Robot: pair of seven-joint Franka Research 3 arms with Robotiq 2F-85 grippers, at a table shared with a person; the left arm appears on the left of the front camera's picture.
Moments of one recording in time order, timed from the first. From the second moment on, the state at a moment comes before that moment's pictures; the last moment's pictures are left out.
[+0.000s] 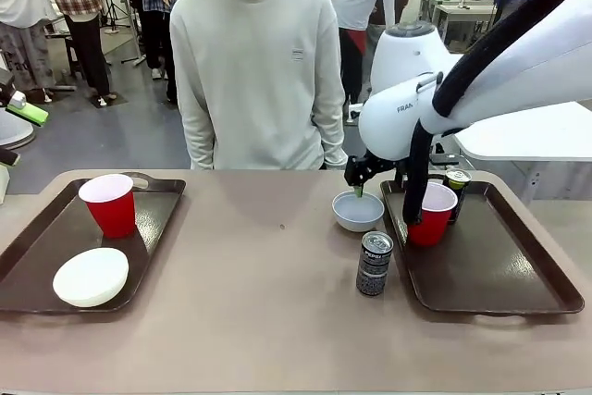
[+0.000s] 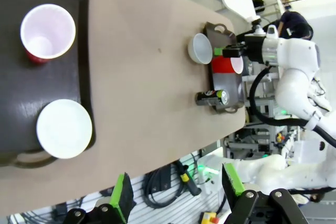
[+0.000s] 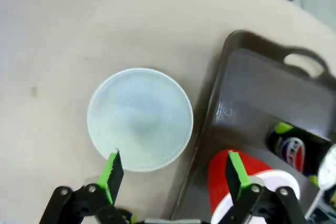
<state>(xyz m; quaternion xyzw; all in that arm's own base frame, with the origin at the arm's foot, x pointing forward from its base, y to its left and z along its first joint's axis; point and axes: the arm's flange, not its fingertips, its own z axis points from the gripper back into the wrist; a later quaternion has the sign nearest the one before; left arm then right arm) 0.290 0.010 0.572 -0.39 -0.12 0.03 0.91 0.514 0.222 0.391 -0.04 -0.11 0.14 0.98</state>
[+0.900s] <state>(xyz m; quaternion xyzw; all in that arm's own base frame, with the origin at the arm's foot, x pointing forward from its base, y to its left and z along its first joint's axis) 0.290 0.010 0.572 -0.39 -0.12 0.03 0.91 0.542 0.208 0.345 -0.01 -0.06 0.19 0.98</state>
